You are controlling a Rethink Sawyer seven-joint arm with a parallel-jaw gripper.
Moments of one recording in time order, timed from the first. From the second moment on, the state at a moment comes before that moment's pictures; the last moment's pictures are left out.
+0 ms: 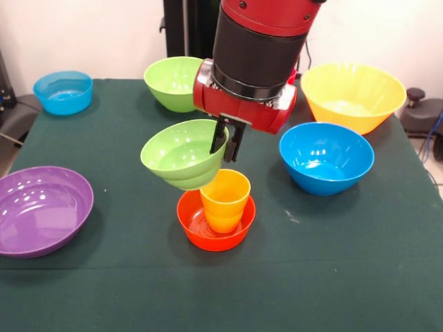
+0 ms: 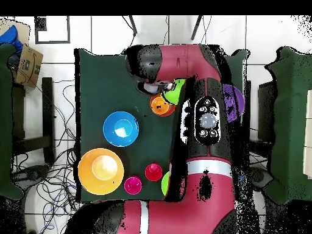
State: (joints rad) arm -0.23 -0.48 0.13 1.01 -0.33 1.14 2.03
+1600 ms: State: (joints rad) arm -0.18 -0.48 0.04 1.01 -0.32 1.14 2.03
